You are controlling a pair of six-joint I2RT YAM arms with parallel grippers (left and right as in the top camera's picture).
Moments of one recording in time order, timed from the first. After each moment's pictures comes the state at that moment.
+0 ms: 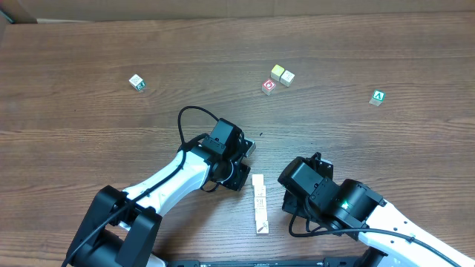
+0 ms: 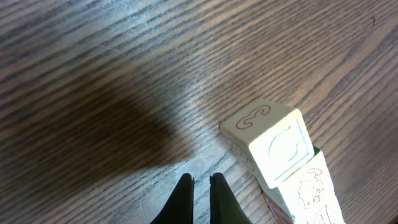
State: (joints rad) left arm -0.54 1.64 0.84 -0.54 0.32 -0.12; right arm 0.87 1.14 0.86 -1.00 0.04 1.17
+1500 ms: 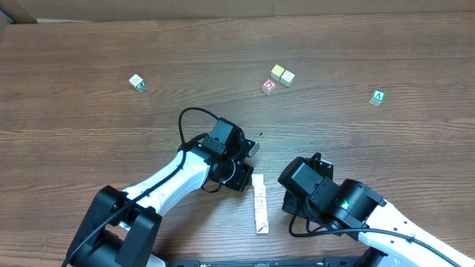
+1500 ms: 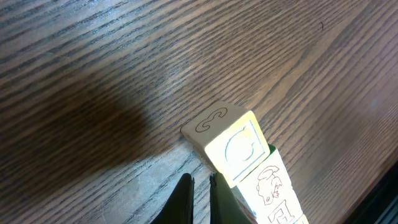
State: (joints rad) left arm -0.54 1.64 0.84 -0.52 0.42 -0.13; right arm 0.87 1.14 0.86 -1.00 0.04 1.17
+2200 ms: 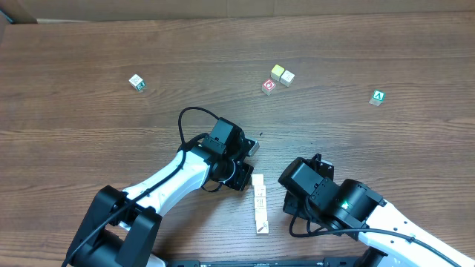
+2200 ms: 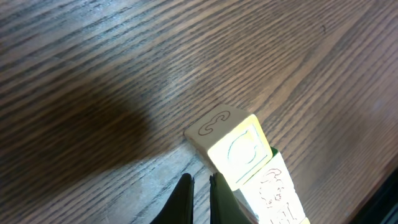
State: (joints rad) left arm -0.54 1.64 0.84 -0.52 0.41 -0.13; right arm 0.87 1.14 0.86 -1.02 0.03 1.17
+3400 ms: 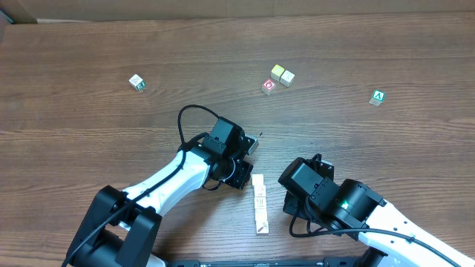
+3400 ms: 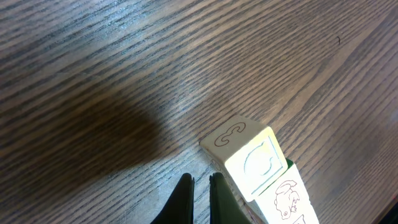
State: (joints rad) left arm -0.54 1.64 0.84 -0.49 0.36 -0.12; right arm 0.87 1.14 0.86 -1.02 0.03 1.17
